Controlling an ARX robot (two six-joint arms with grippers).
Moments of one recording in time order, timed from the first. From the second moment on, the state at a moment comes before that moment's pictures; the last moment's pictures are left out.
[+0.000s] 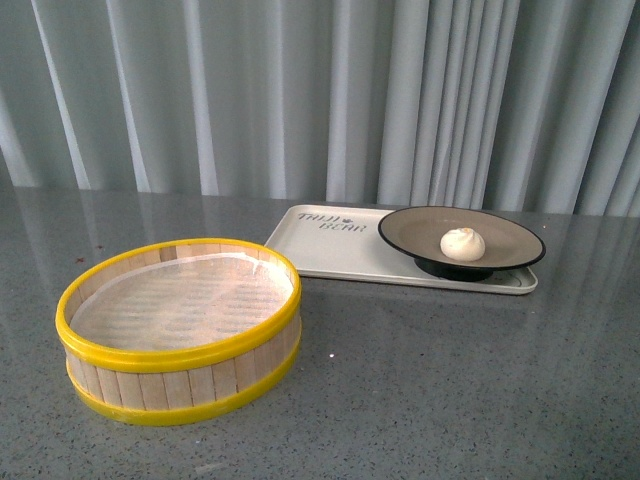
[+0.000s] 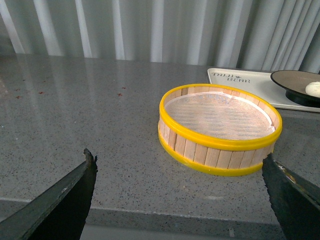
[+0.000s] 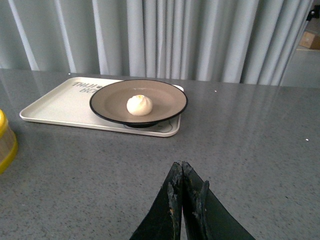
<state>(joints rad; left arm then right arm) 0.00 0.00 0.03 0.00 0.00 0.00 0.03 0.97 0.19 0.77 0.01 -0.01</state>
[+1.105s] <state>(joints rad) 0.00 0.00 0.03 0.00 0.00 0.00 0.00 0.32 0.01 0.33 0.00 -0.01</state>
